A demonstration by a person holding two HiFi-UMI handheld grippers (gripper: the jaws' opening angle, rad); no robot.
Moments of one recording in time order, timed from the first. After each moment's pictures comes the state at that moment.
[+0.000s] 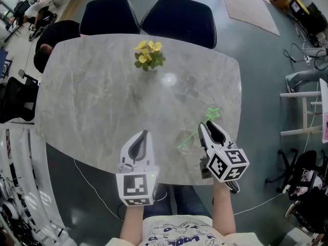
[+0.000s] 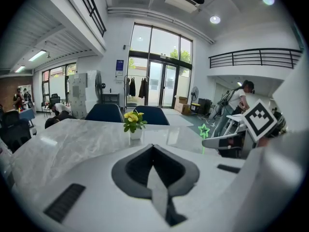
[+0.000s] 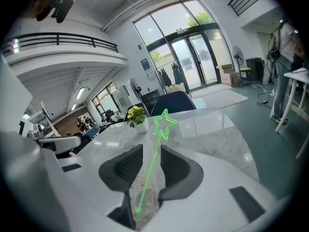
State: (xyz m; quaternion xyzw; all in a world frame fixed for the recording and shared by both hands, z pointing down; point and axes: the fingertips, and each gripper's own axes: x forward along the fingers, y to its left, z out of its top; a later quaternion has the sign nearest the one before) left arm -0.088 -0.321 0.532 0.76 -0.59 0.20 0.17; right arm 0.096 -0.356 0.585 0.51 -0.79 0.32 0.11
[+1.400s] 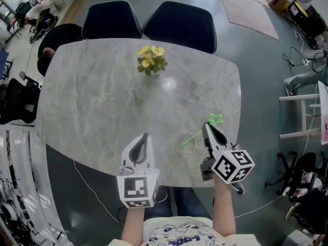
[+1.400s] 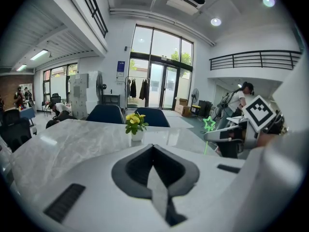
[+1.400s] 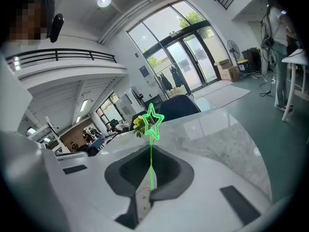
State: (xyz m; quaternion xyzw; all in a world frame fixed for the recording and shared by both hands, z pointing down) left arm -0.096 -0.317 0.526 0.76 -0.59 0.19 0.17; right arm 0.090 -0.361 0.557 0.50 -0.80 0.34 0.05
